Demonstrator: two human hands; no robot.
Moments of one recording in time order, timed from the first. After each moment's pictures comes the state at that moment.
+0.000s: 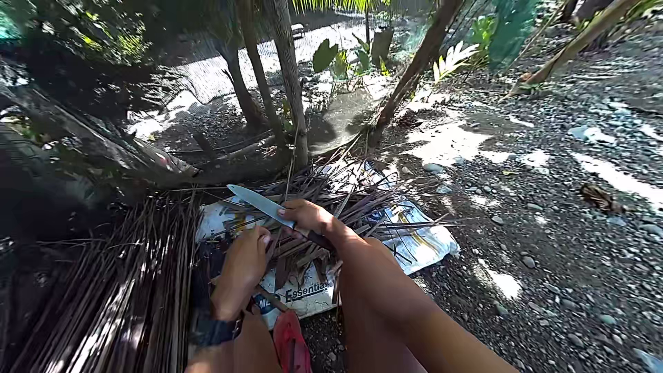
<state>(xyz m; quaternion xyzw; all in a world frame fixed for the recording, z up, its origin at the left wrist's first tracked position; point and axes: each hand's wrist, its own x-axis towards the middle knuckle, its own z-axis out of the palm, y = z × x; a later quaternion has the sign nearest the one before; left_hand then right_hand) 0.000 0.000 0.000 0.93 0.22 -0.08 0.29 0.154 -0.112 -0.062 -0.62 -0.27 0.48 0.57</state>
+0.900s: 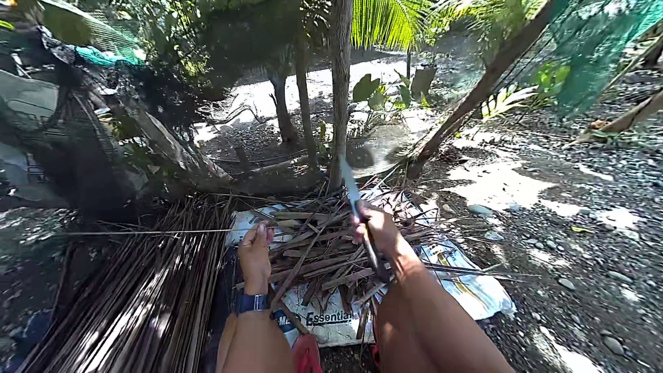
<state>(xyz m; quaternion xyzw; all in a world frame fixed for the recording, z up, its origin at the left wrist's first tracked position) 0.009 0.054 -0.066 0.53 0.31 0.41 0.68 0.159 -0.137 -0.054 -0.54 -0.07 0.33 0.77</state>
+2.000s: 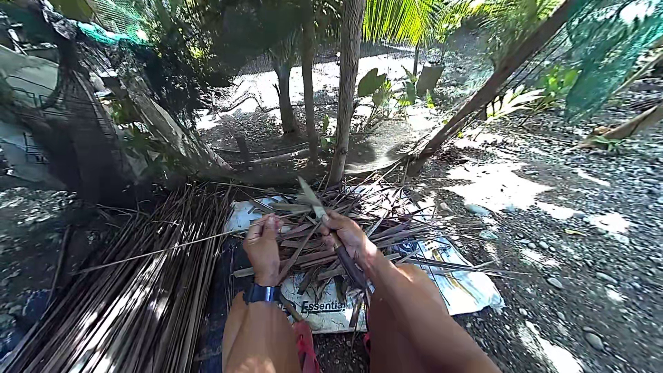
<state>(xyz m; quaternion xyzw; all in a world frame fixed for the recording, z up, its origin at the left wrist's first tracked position) 0.007 0.031 -0.073 0.52 0.26 0.48 0.66 0.119 -0.099 -0.069 -0.48 -0.04 0.45 0.75</state>
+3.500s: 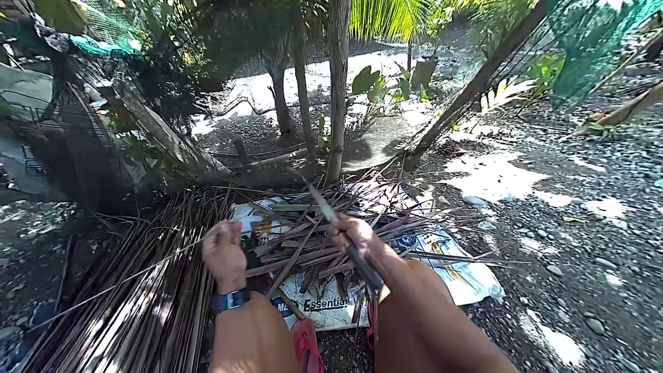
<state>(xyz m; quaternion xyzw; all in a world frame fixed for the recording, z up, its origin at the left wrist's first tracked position) -0.023 0.071 -0.061 0.48 0.28 0.54 0.63 0.124 -0.126 -0.065 -0.51 0.00 0.45 0.74</state>
